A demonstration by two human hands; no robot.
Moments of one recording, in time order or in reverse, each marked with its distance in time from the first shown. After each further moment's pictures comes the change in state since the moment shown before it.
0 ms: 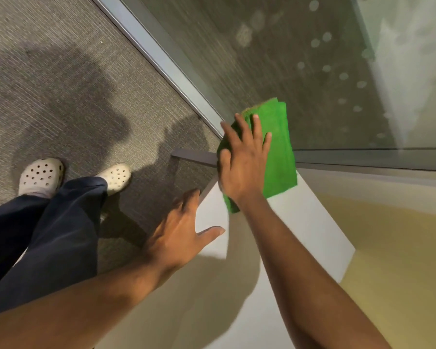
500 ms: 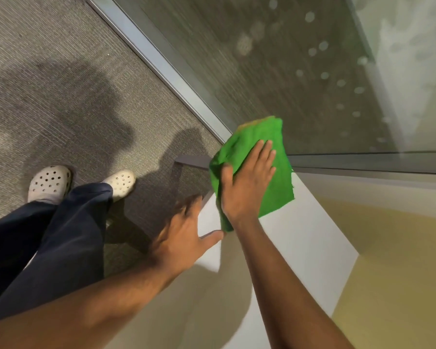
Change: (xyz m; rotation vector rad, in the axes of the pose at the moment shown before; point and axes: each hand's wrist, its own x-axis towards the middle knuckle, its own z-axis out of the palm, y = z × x) left_hand -0.005 0.012 -0.011 0.015 -0.029 -0.014; right_hand -0.035 -0.017 0.002 0.148 0.025 0.383
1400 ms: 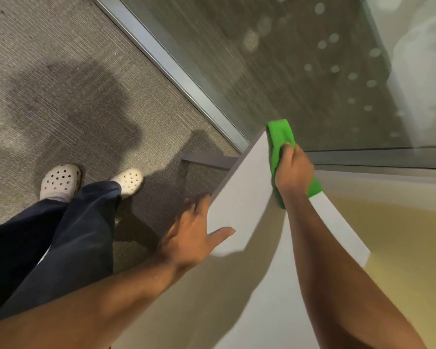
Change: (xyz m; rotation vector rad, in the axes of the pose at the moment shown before) left_hand 0.000 -0.003 0.002 0.008 -0.040 -0.027; right_hand 0.075 0.075 -0.026 0.050 0.133 0.099
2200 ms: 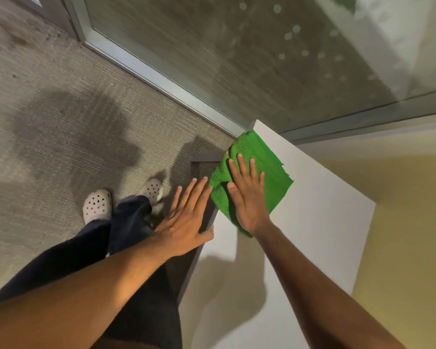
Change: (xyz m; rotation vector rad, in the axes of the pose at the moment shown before) left_hand -0.015 -0.047 -0.079 0.474 -0.164 0.498; right_hand -0.157 -0.056 -0.003 0.144 -0.420 -0.210
